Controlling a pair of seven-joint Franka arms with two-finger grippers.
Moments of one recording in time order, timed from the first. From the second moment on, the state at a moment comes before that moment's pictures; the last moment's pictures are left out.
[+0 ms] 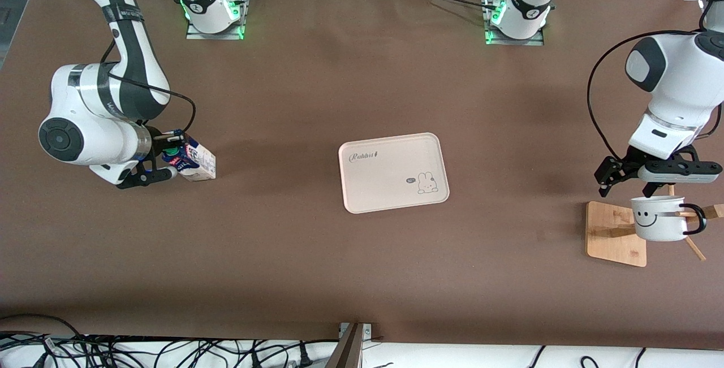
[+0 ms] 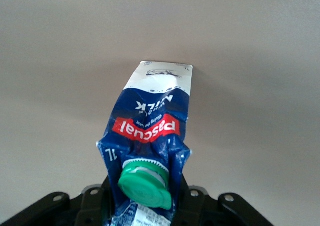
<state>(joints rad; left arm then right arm) 0.13 0.14 -0.04 -2.13 0.06 2.76 0.08 0.20 0.35 -0.13 -1.80 0.05 1.80 -0.16</state>
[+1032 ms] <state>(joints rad) 0.13 0.15 -0.01 -2.12 0.06 2.80 0.09 0.23 0.30 -0.06 -1.50 0.15 1.64 -0.04</state>
